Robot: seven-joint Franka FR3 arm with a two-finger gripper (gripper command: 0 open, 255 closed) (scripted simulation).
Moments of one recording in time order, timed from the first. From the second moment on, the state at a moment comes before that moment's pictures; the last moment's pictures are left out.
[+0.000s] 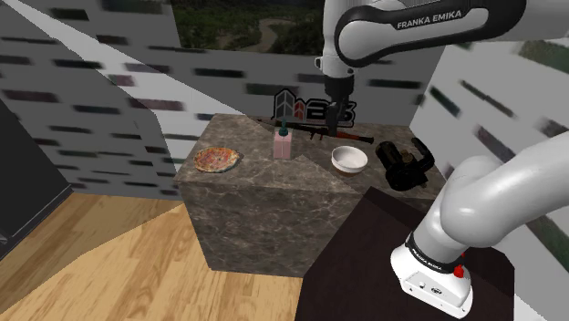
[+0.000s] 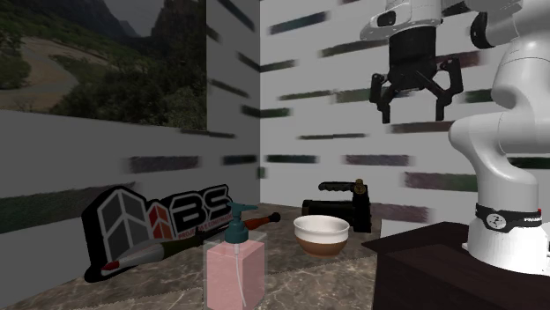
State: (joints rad) arm -0.01 -0.51 -0.01 -2.38 -0.08 1.75 -0.24
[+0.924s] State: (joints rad) arm -0.05 -0.02 -0.06 -2.12 -0.18 2.07 -0.32
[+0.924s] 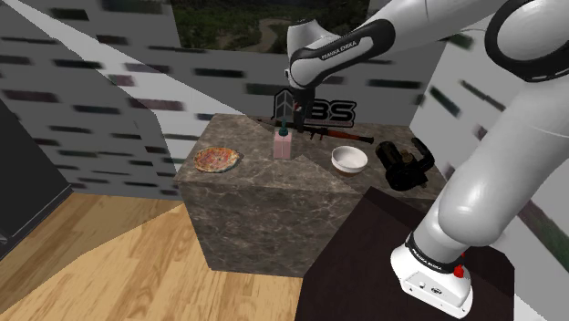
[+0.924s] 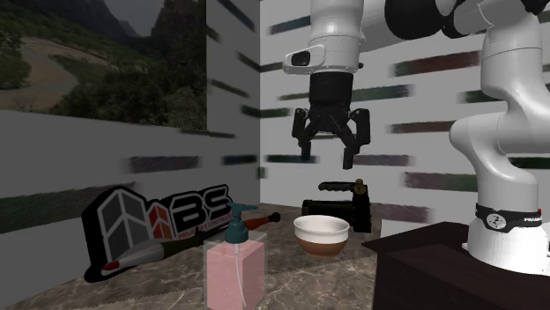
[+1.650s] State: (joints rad) arm -0.07 0.38 -0.08 -1.75 -0.21 2.17 -0.36
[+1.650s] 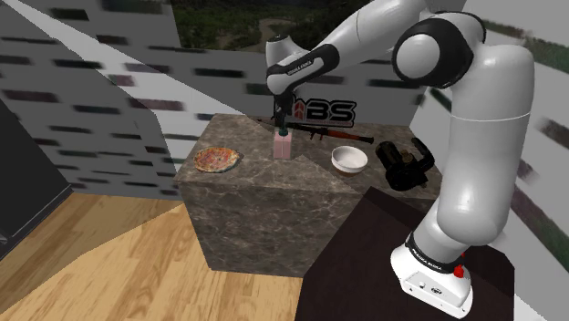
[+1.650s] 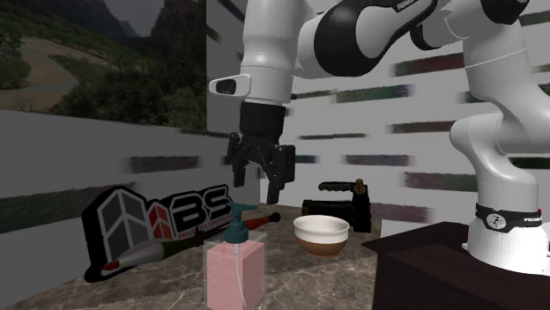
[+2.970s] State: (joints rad) arm -0.09 0.50 -0.09 -1.69 -0.22 2.26 -0.37
